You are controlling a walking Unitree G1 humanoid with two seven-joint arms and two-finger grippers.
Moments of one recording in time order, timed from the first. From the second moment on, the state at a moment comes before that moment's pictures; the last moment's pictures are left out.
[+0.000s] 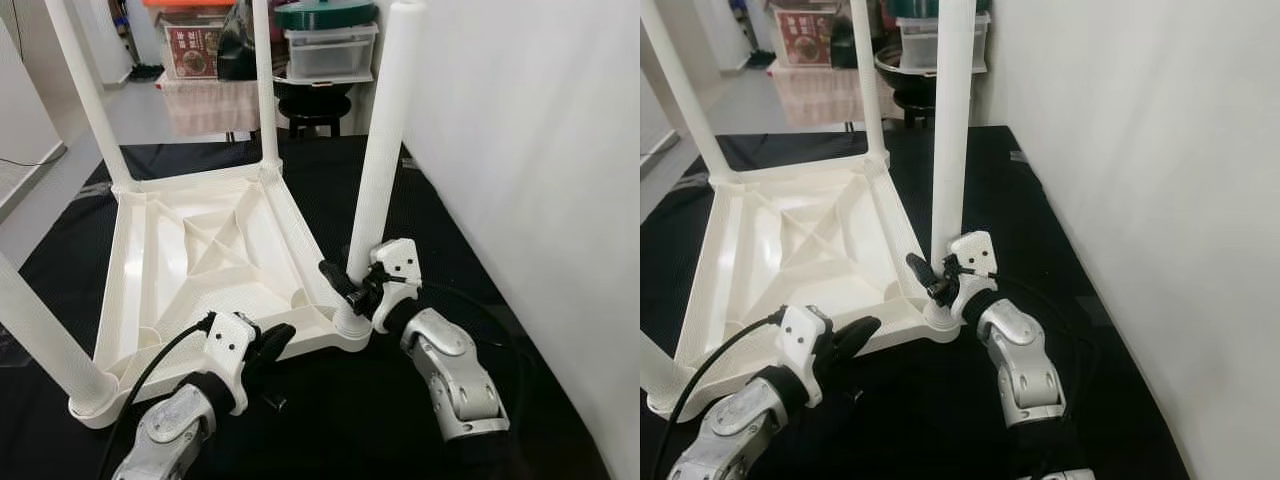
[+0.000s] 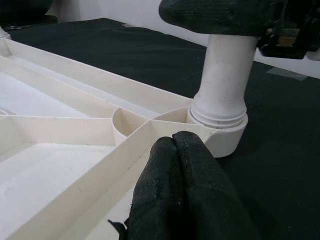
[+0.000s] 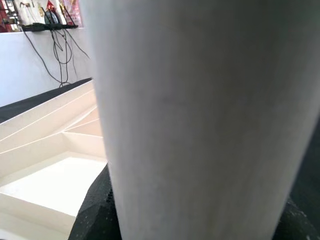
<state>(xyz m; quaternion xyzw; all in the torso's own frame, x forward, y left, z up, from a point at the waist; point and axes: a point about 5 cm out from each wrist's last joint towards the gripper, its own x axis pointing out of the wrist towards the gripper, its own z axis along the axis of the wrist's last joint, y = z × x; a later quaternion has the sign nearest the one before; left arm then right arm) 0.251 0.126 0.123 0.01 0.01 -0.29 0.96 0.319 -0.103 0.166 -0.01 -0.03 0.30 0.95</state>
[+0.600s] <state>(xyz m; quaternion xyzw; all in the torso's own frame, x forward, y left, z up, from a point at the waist) 0.250 0.123 0.125 0.01 0.00 -0.28 0.96 0.337 -0.123 0.179 -0.07 0.00 0.49 0.87</state>
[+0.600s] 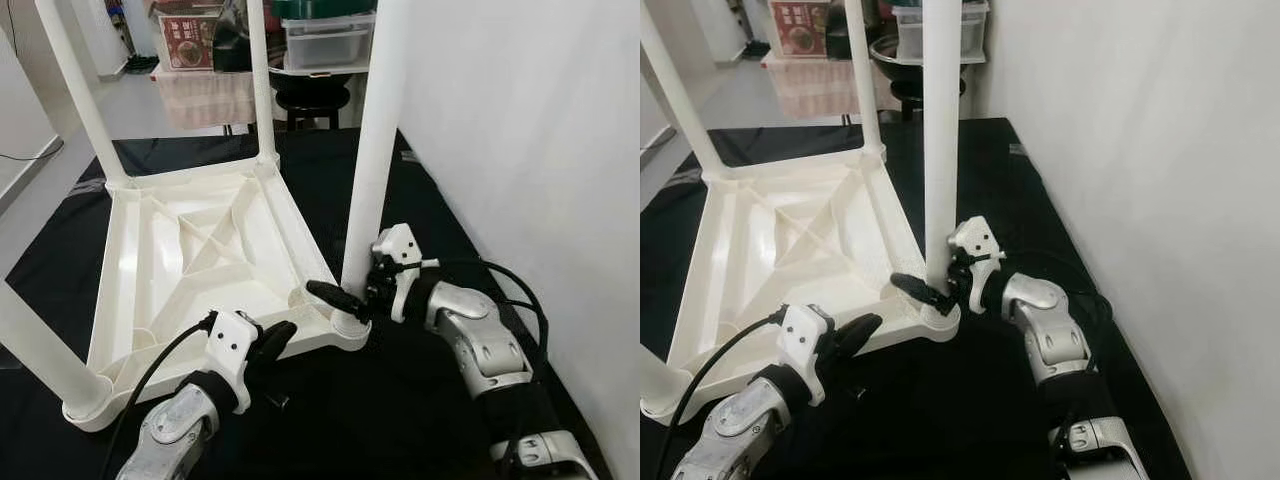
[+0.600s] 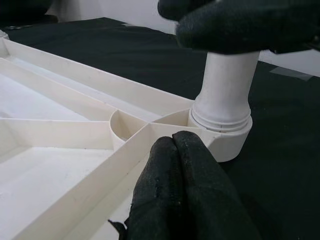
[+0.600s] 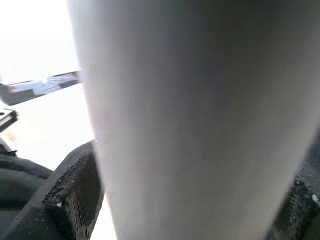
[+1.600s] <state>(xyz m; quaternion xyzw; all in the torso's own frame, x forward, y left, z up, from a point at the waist) 0.245 0.124 0.123 0.02 0.00 -0.29 0.96 0.317 -0.108 0.154 -0.10 -0.03 0.23 0.97</state>
